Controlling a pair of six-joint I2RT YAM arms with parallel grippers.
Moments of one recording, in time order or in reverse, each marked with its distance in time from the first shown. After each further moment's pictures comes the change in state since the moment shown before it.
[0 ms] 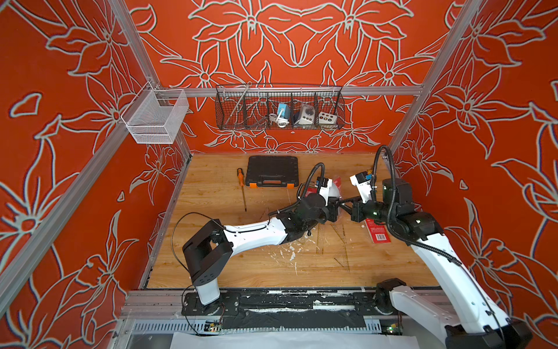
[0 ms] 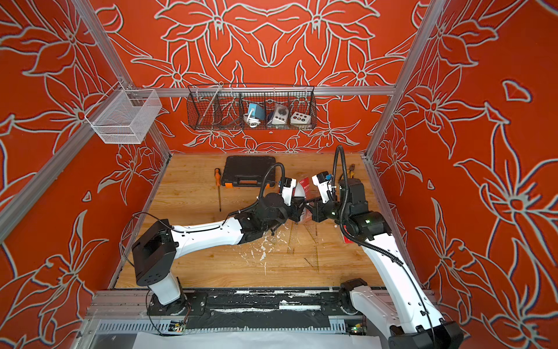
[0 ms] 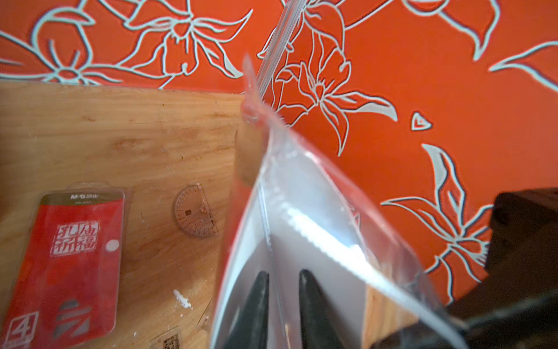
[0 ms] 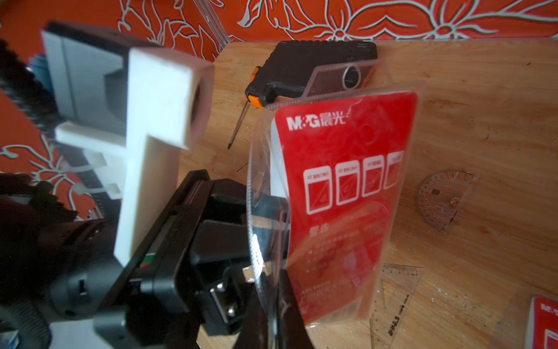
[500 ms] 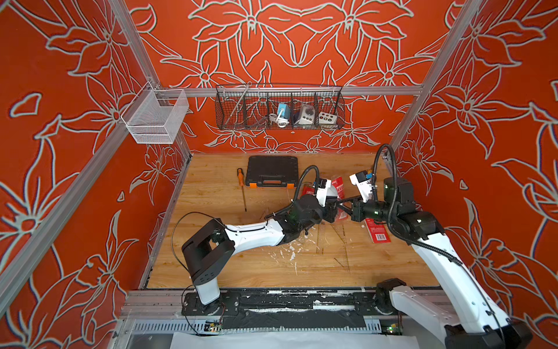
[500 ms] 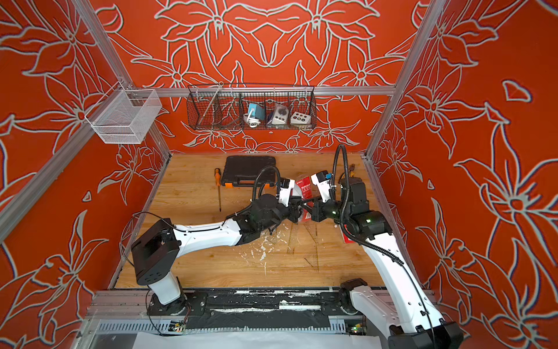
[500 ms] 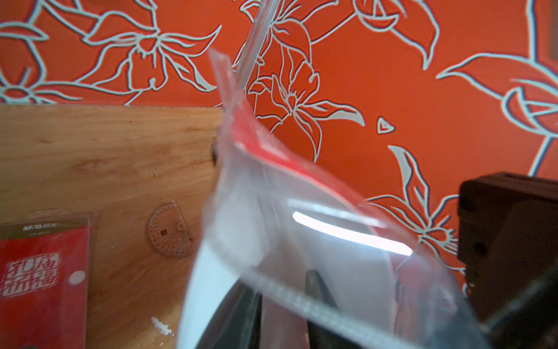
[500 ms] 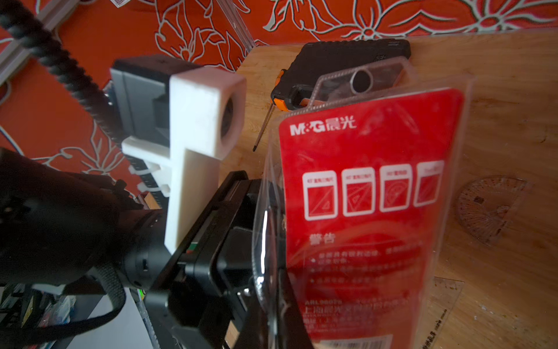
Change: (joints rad) left arm 0.029 -0.008 -0.090 0.185 0.129 0.028; right arm -0.006 0.005 0.011 0.011 -0.115 0.039
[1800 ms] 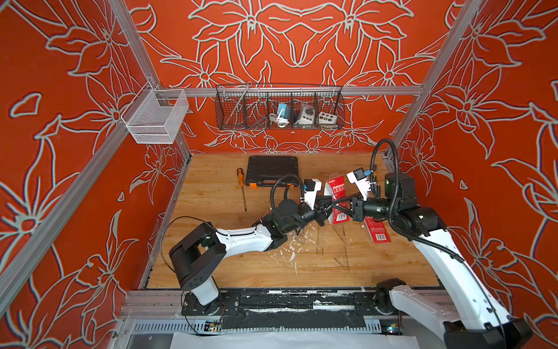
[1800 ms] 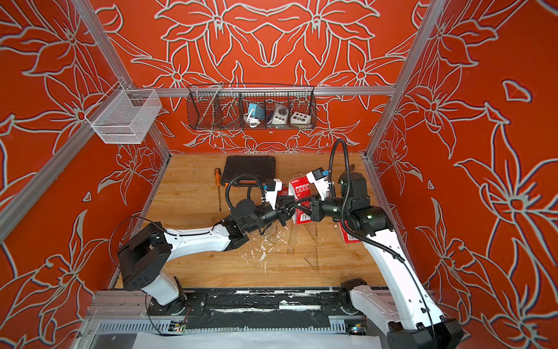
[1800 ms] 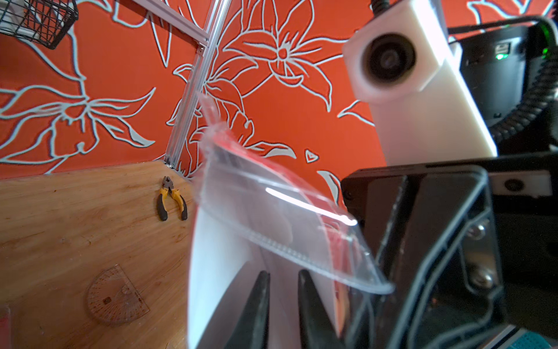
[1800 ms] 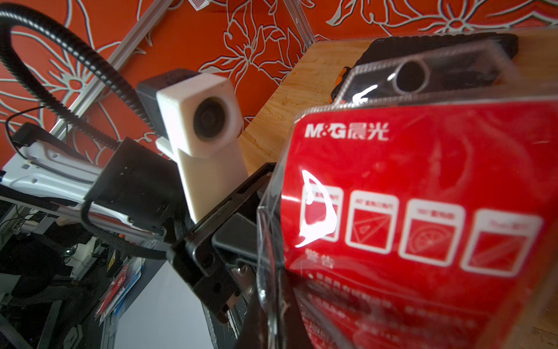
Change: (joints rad) left arm 0.041 -0.093 -0.189 0.371 0.224 0.032; right arm 0.000 0.030 0.068 -0.024 -0.216 0.006
